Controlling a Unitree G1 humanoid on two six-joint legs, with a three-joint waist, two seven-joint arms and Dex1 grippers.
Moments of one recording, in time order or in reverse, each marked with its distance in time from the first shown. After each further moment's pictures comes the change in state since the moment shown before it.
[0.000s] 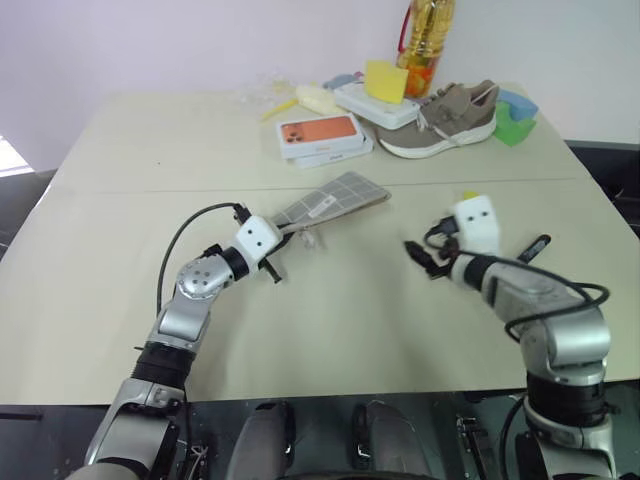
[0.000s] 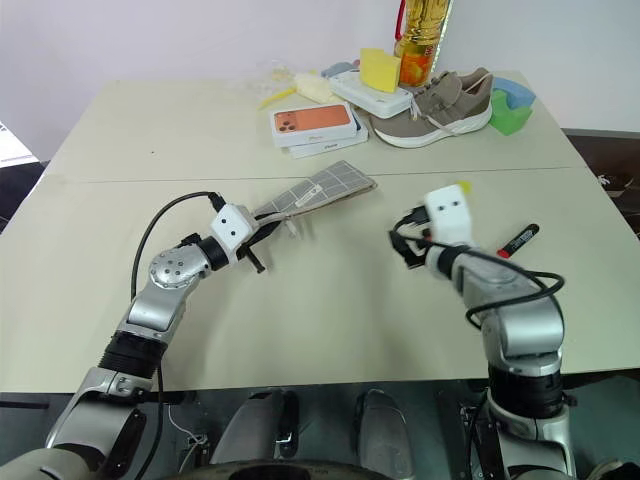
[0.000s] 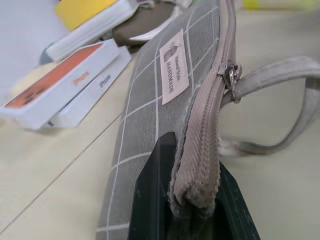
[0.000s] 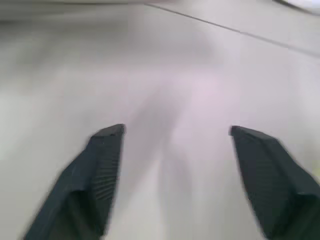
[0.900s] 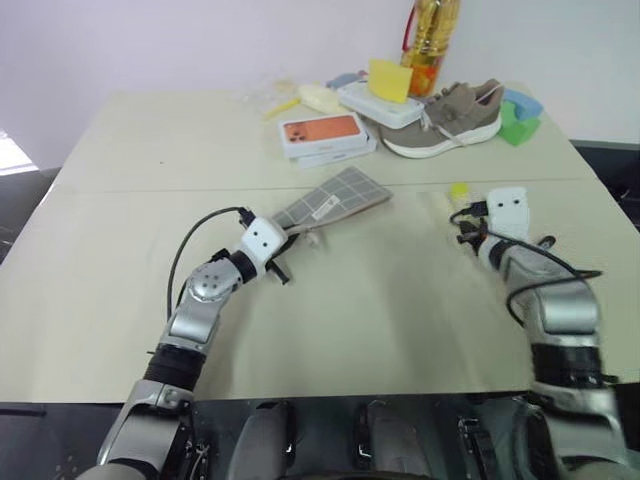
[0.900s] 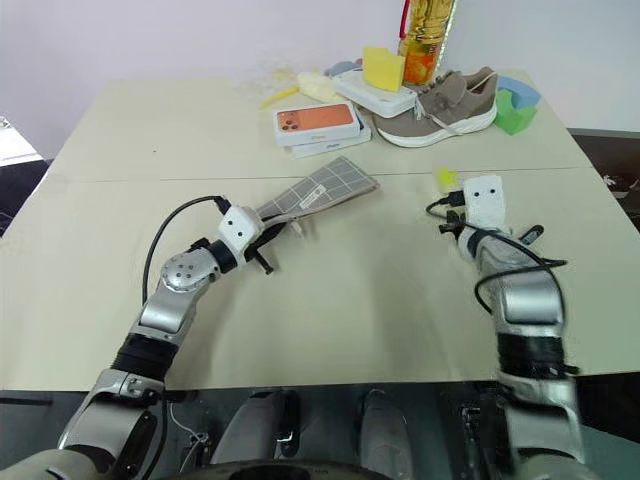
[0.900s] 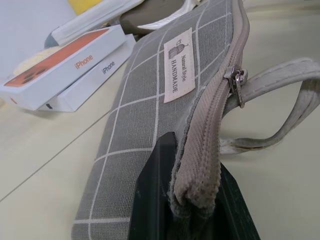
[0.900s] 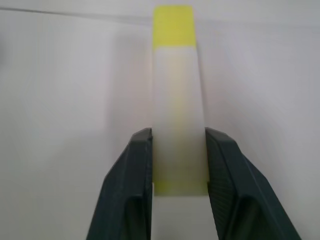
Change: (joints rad) left arm -0.002 -0.052 0.004 0.038 -0.016 0.002 0.026; right arm -0.041 -0.125 0.035 0.321 -0.109 -0.341 -0.046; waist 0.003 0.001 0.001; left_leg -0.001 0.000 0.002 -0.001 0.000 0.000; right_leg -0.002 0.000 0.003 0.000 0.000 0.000
